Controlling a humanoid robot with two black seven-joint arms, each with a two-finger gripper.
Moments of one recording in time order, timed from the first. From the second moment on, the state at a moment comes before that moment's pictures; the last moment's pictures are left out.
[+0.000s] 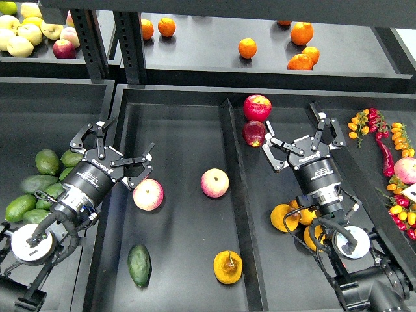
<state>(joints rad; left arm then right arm) -0.03 0.00 -1.35 -1.38 0.08 -0.25 0.22 0.21 0.01 1.33 1.07 -0.01 0.58 -0.05</state>
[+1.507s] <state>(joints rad) -0.17 0.01 -1.34 -1.32 -0.03 -0.36 0.49 0.22 0.02 1.35 1.05 -0.02 0.57 -0.19</state>
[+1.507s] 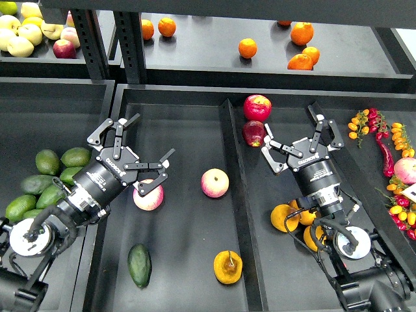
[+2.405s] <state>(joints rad) -0.96 0.56 -0.03 -1.19 0.03 -0.49 0.49 0.28 0.01 1.47 0.95 -0.01 0.58 -0.22</state>
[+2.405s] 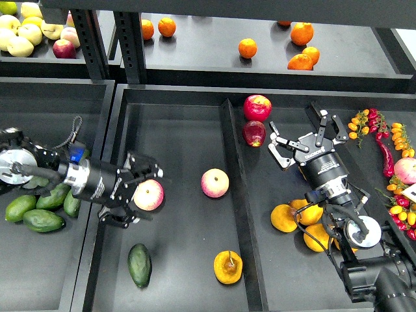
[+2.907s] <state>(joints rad) -1.01 0.44 0.16 -1.10 0.14 -0.49 0.49 0.28 0.02 1.47 0.93 -0.01 0.58 -0.22</state>
